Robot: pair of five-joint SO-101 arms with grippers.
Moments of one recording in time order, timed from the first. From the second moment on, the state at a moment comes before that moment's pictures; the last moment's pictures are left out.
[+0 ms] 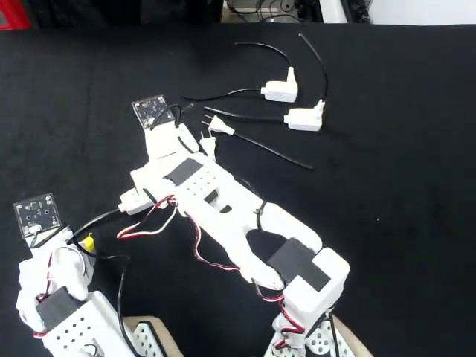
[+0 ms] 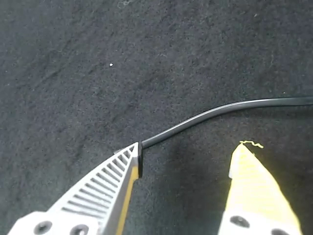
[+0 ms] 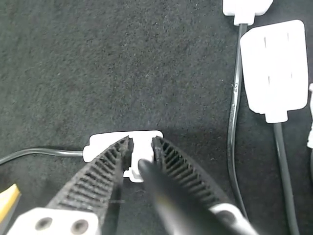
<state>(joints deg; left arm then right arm) -45.1 -104.2 94.7 67.5 -20.5 -44.6 13.5 16.0 38.6 -22.0</state>
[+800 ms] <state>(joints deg) -45.1 -104.2 94.7 67.5 -20.5 -46.2 20.5 12.9 38.5 -19.5</state>
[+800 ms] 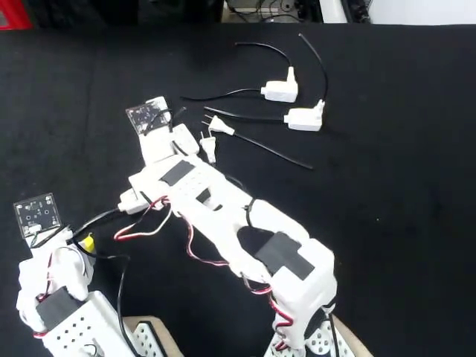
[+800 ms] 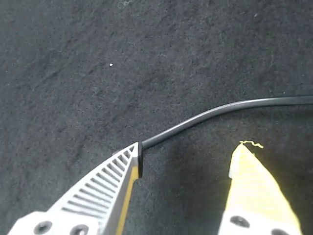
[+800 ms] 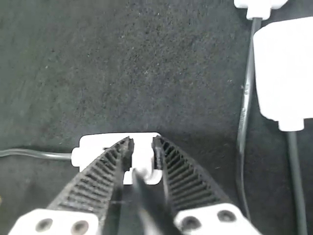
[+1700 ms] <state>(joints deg) -44.9 -104.2 94.7 67.5 -20.5 -38.9 15.5 12.9 55.2 -10.2</state>
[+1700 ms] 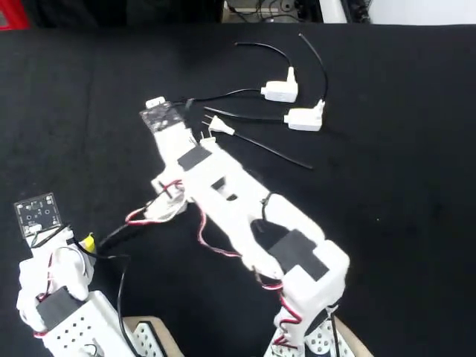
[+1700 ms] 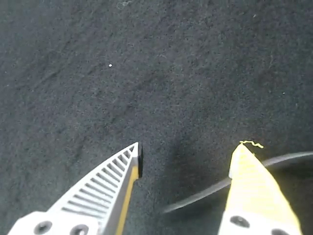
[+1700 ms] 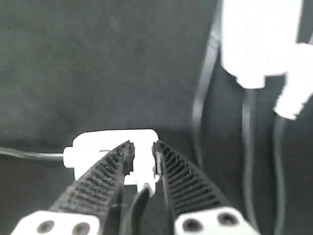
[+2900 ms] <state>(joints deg) -44.9 -104.2 94.7 67.5 -20.5 25.8 5.8 34.5 26.9 22.1</state>
